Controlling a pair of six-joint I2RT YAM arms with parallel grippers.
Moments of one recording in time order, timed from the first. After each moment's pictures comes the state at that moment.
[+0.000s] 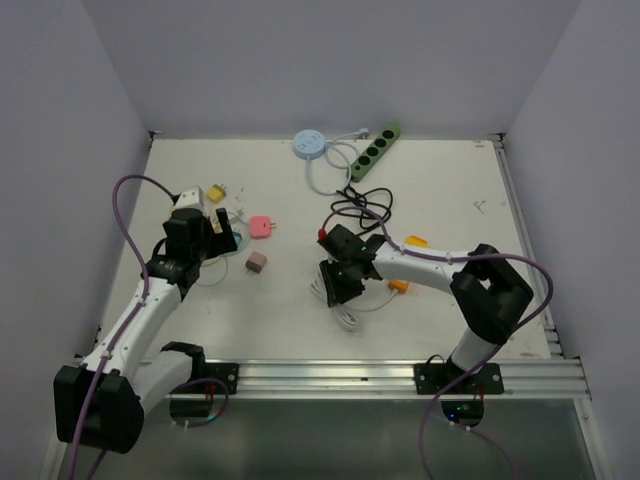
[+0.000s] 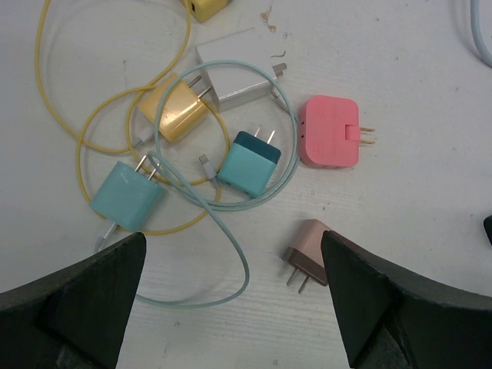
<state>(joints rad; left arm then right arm) -0.16 0.98 0.65 -0.30 -0.19 -0.34 0.84 1.70 1.04 -0.55 -0.11 0.55</state>
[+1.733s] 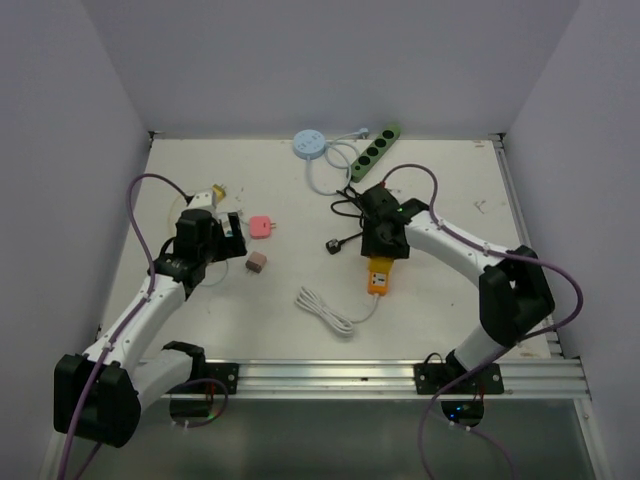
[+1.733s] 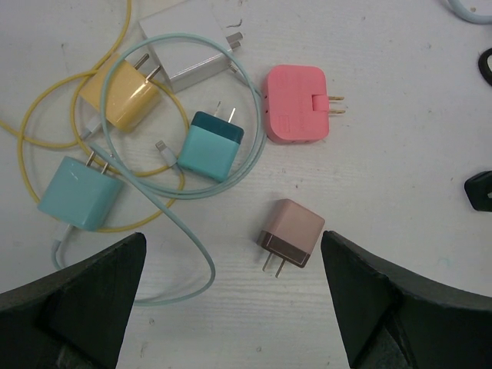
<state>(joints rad) -0.21 1.02 0.65 -0.29 -0.13 -0.33 0.58 1.60 1.17 -0.80 0.29 0.67</state>
